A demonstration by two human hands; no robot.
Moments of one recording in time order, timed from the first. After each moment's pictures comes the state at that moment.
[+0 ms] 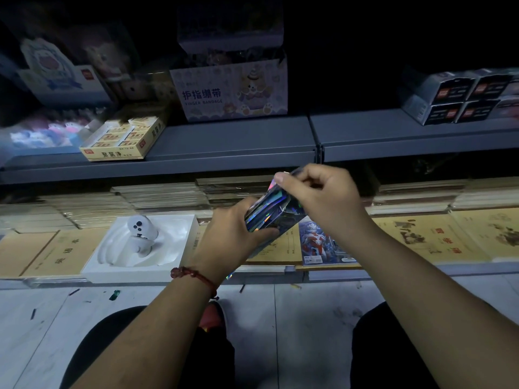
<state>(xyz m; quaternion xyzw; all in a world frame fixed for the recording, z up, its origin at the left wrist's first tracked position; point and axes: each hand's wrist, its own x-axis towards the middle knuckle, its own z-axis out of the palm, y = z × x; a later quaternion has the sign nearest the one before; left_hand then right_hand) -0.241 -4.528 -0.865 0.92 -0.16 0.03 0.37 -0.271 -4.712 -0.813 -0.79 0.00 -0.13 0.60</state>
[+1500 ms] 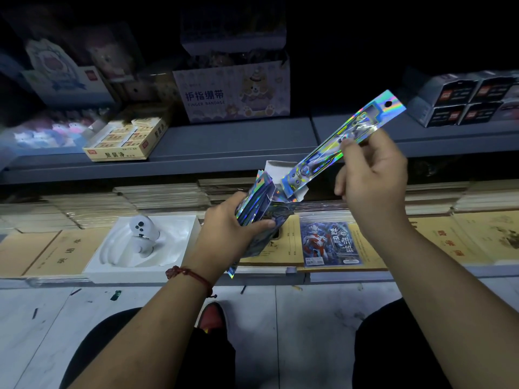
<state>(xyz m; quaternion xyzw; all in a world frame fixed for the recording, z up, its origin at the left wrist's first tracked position) -0.238 -4.523 -0.860 0.89 -0.13 0.06 0.42 -0.266 -4.739 -0.799 -0.71 0.02 -0.34 0.62</state>
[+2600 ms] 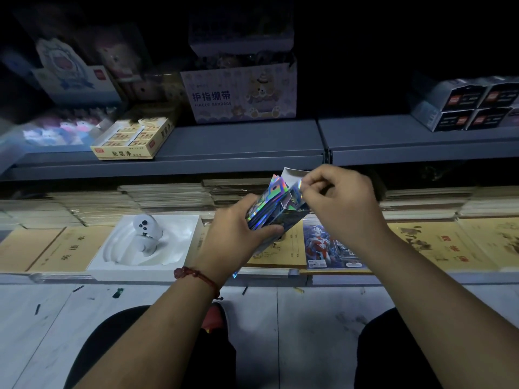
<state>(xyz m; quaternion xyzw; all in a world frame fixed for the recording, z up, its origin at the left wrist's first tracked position) -0.242 -4.525 -0.859 0.89 -0.16 0.06 0.43 -0.269 -4.723 -0.818 -0.87 0.02 -0.20 0.45</state>
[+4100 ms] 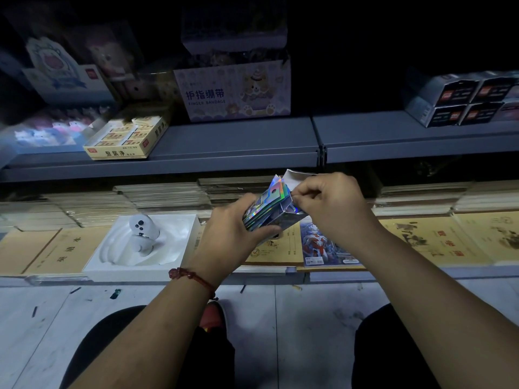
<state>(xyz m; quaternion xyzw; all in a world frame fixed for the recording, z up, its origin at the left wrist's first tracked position) -0.245 -4.524 -0.861 0.89 -0.21 0.08 0.40 -0.268 -4.724 -0.820 -0.91 0.00 -0.12 0.41</state>
